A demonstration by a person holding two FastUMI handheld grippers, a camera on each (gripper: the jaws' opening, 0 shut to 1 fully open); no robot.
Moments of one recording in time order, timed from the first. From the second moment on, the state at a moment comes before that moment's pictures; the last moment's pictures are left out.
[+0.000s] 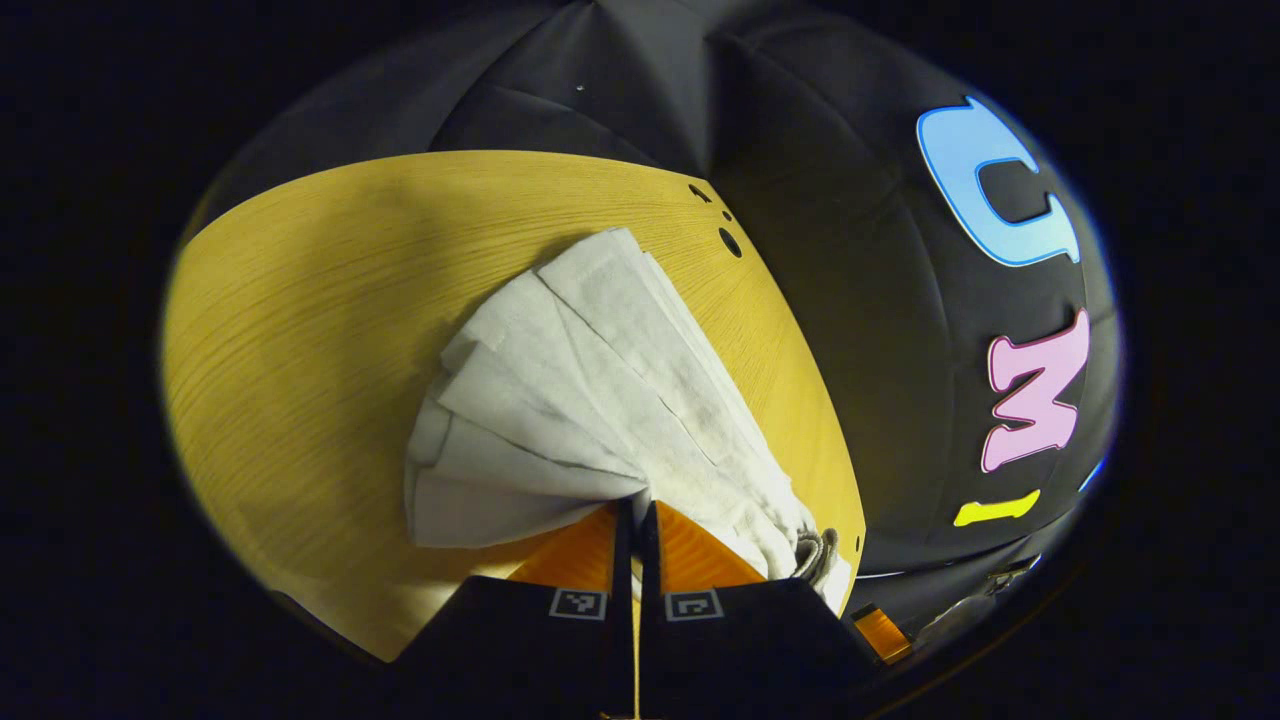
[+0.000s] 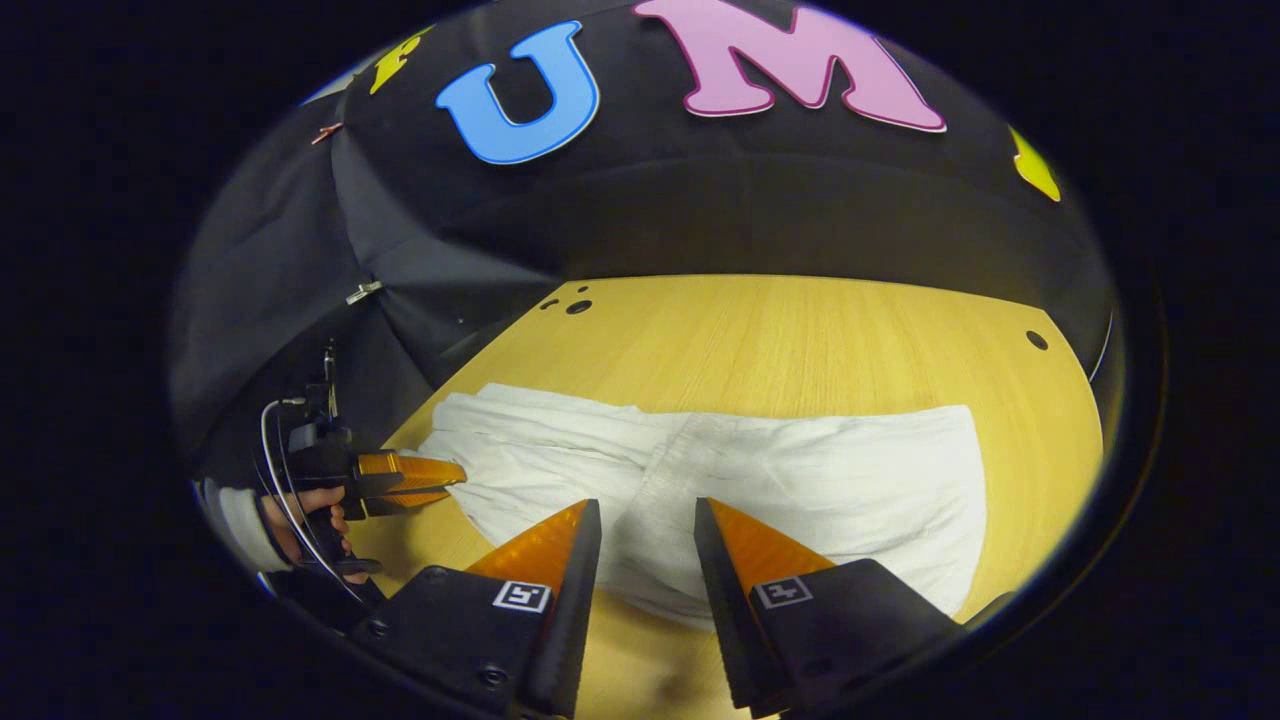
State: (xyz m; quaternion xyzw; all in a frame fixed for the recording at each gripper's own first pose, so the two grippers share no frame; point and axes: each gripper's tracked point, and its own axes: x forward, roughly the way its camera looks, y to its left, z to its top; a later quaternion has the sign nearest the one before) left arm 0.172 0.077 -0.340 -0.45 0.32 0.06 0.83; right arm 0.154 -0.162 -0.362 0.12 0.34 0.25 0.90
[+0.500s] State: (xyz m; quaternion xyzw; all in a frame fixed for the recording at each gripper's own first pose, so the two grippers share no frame) left arm 0.179 0.073 -0.285 -0.42 0.26 0.06 0.86; right arm 0.139 -0.313 -0.363 0.16 0.34 0.14 0.92
